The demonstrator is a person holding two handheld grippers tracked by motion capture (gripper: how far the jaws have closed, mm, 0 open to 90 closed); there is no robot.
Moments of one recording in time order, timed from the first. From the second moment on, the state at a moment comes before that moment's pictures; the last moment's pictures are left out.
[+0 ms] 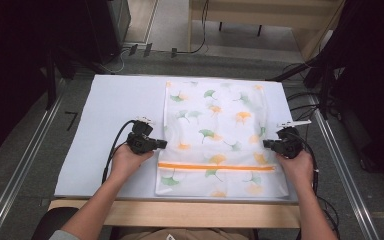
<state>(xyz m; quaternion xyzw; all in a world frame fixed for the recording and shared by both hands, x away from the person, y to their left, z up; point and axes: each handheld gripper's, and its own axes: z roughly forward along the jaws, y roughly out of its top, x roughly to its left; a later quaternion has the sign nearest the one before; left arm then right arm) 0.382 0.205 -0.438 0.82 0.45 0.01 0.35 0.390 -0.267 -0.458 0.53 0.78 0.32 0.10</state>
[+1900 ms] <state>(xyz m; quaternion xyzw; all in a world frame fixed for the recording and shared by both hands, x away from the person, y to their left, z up) 0.372 0.296 -0.419 0.79 0.51 0.04 0.35 0.407 -0.186 -0.442 0.47 0.80 0.35 0.10</state>
